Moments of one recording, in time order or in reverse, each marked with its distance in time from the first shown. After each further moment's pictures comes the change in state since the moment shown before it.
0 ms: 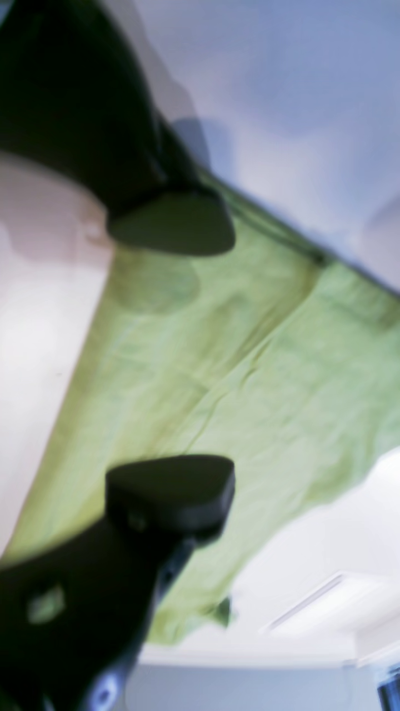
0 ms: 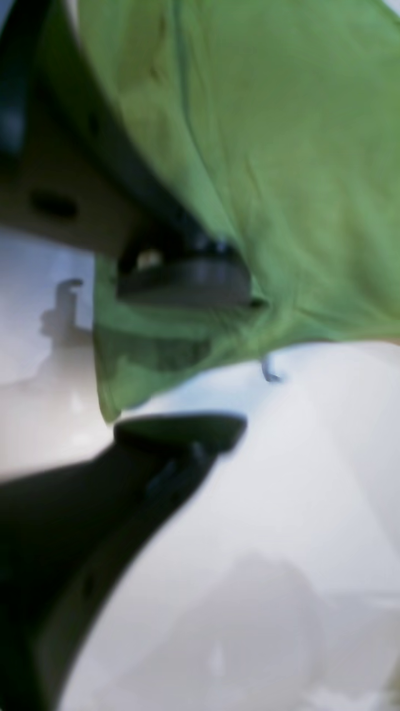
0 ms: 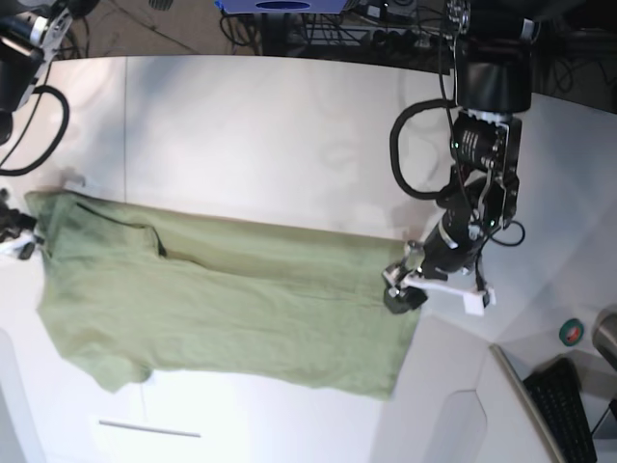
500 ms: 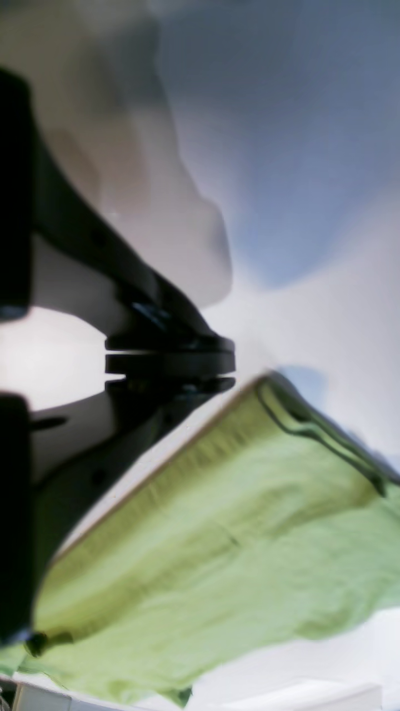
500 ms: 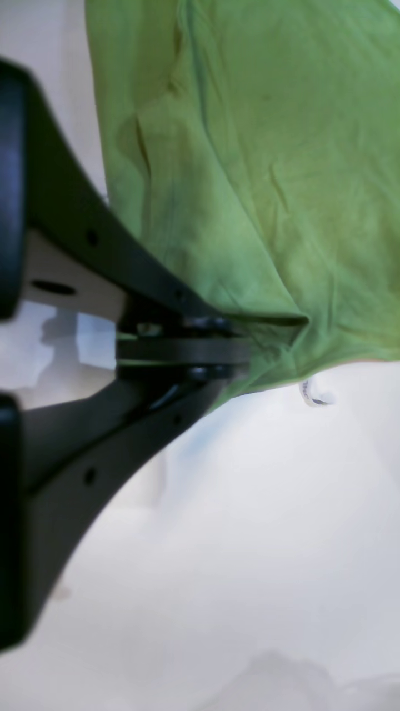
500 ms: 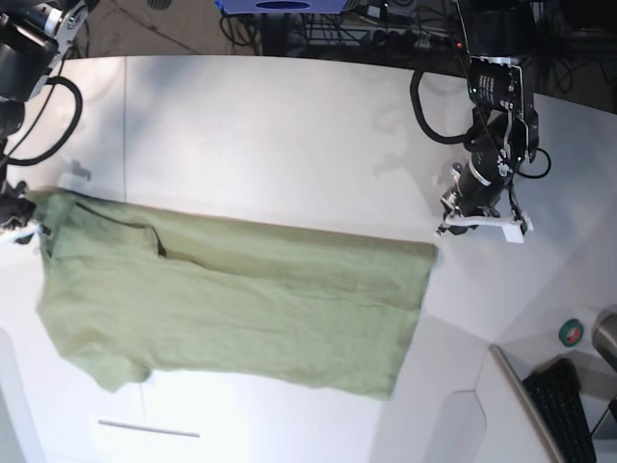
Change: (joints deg) left arm 10.3 0.0 -9.7 1.9 0.6 0.5 -0.3; right arm -1.1 -2.7 3.4 0.3 -0.2 0.2 -1.0
